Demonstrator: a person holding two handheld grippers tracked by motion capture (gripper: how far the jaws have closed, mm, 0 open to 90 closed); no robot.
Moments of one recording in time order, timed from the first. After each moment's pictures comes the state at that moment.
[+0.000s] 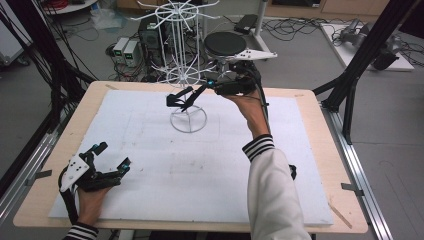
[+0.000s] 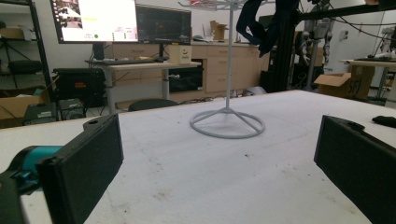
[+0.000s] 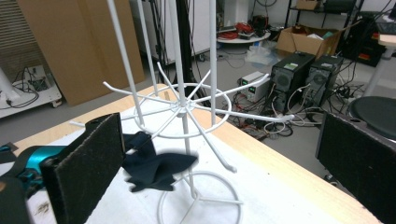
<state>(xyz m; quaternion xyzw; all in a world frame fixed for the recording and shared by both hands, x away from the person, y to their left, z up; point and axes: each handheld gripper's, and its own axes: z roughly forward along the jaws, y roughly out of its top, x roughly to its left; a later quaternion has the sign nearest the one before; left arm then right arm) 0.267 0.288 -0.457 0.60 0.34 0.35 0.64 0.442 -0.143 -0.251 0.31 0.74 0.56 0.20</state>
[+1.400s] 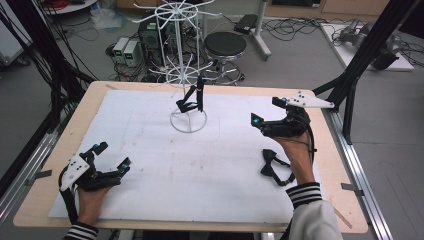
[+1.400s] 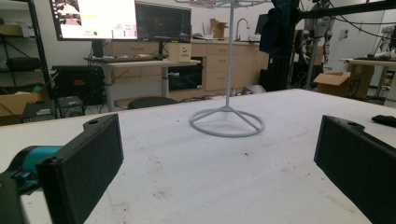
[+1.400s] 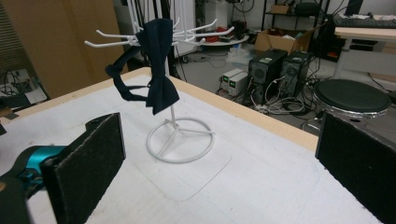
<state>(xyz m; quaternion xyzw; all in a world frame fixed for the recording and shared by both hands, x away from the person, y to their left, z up) 0.268 0.288 -0.456 0.60 0.34 0.34 0.64 0.352 -0.253 -0.300 0.33 0.72 0.57 0.23</state>
